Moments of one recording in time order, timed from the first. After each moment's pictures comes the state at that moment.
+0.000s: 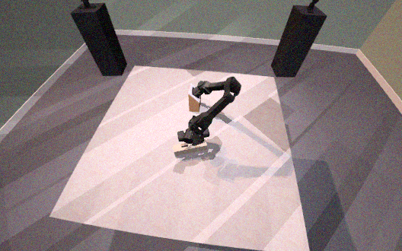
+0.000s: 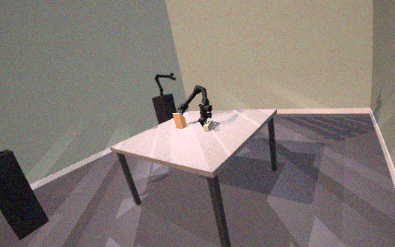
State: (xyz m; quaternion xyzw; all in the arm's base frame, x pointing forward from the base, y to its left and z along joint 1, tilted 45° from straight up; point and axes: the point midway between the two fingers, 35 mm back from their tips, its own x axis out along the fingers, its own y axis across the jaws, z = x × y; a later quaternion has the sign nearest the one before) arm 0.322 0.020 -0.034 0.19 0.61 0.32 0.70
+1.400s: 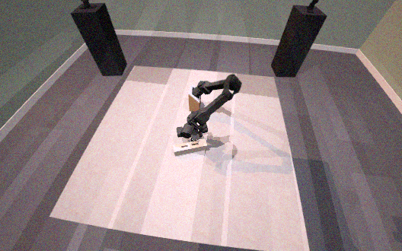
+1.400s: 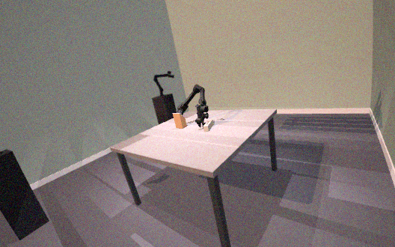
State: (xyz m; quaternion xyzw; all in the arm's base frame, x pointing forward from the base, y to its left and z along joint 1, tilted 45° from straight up) arm 0.292 0.018 -0.044 0.19 0.60 0.32 0.71
